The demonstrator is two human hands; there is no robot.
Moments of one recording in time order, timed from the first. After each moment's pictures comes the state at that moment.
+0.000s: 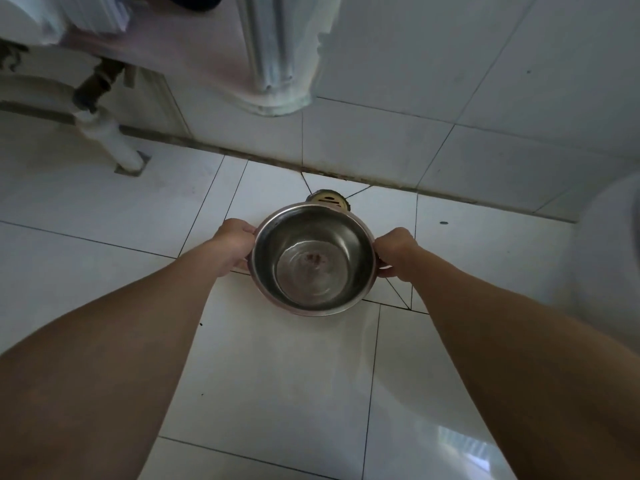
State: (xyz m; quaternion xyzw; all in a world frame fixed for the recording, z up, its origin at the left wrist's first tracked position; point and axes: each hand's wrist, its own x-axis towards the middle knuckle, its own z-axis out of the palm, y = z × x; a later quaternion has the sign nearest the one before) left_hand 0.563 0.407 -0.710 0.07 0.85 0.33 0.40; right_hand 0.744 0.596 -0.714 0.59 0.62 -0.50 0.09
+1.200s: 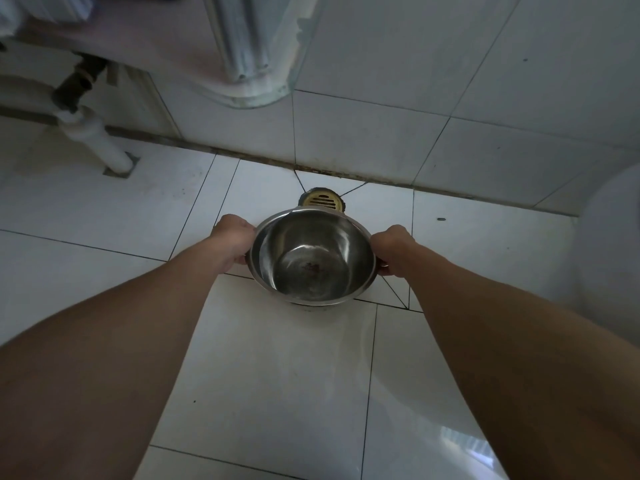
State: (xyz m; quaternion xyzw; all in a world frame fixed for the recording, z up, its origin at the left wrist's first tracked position) left_hand 0.559 0.425 -0.725 0.05 0.87 0.32 0.37; right_hand 0.741 0.607 -0.726 0.61 0.62 -0.48 0.10
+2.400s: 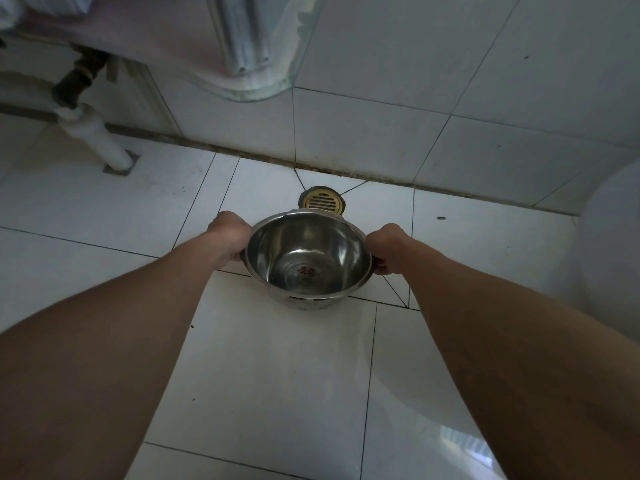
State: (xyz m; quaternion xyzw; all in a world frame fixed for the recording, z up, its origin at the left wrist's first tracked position) left_hand 0.555 0.423 -0.724 0.05 0.88 0.29 0.36; right_hand 0.737 0.606 -0.727 0.59 0.63 -0.48 0.14
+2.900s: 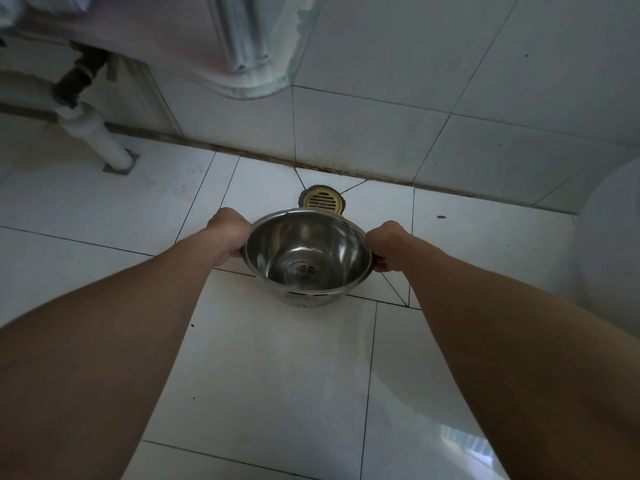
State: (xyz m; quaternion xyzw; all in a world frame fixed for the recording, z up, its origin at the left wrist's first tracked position) left_hand 0.553 0.425 -0.723 0.05 0.88 0.30 0.36; right_hand 0.735 0.606 -0.725 0.59 0.63 -0.49 0.14
